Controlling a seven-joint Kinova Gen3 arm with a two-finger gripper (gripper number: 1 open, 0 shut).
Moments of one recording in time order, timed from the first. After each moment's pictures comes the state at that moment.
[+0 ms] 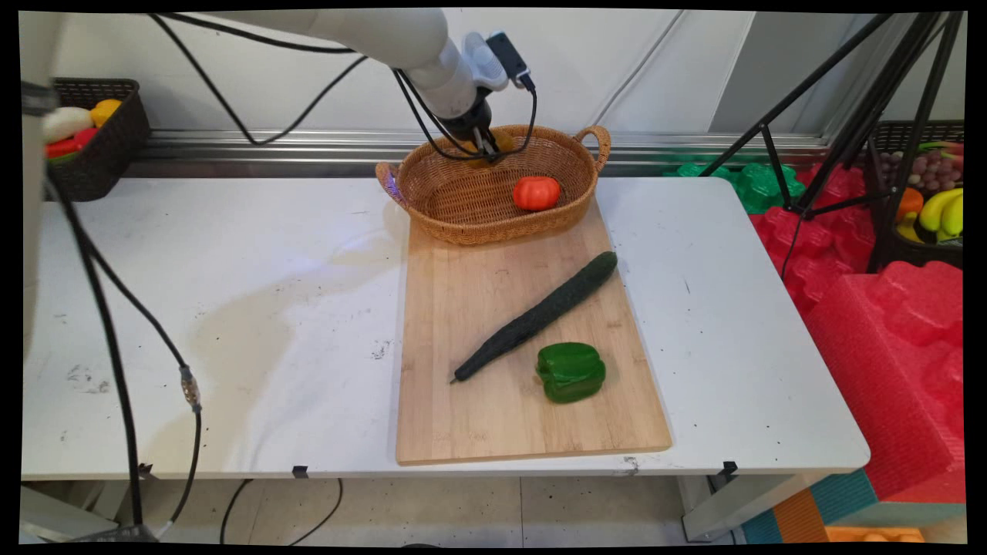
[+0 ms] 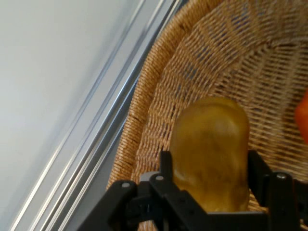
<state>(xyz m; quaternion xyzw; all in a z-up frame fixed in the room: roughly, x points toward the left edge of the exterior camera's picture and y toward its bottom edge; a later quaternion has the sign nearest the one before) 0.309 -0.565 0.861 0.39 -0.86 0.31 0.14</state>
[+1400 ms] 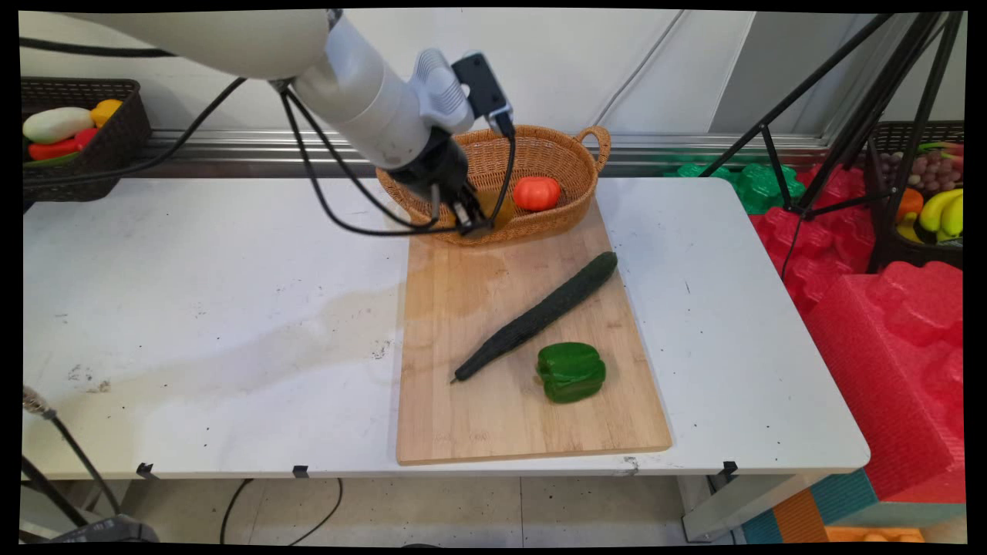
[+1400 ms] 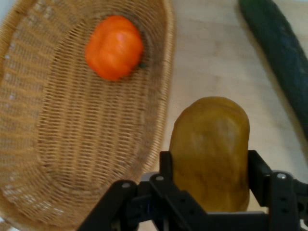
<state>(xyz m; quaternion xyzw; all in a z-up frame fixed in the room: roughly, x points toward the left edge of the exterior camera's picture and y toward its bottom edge) 0.270 -0.354 0.932 0.32 -0.90 0.24 0.18</state>
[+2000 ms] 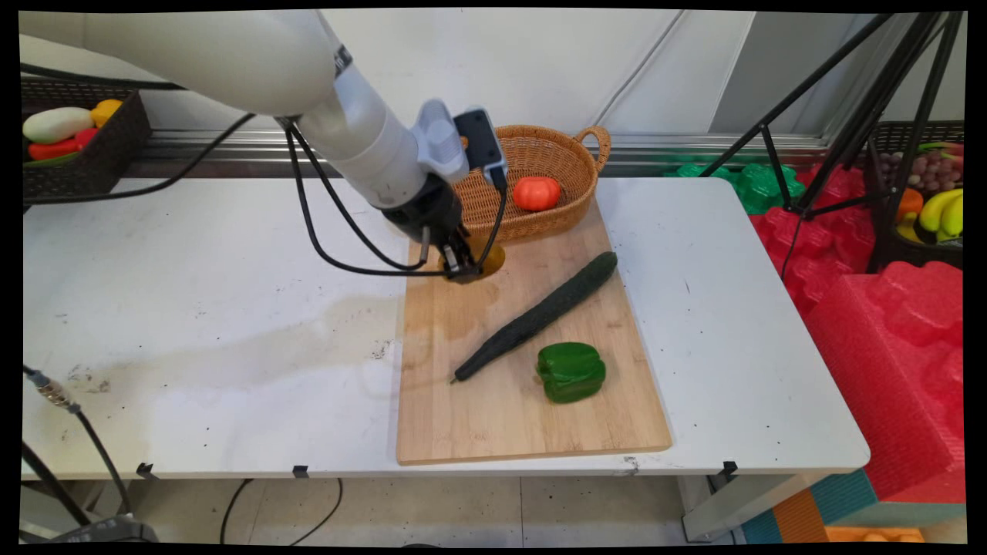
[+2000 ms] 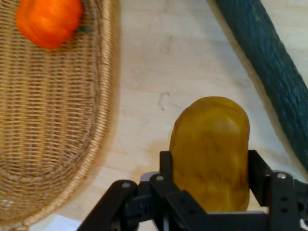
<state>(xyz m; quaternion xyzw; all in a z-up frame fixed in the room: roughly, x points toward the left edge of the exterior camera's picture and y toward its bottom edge) 0.270 -0.346 0.899 0.30 -0.92 0.19 0.15</state>
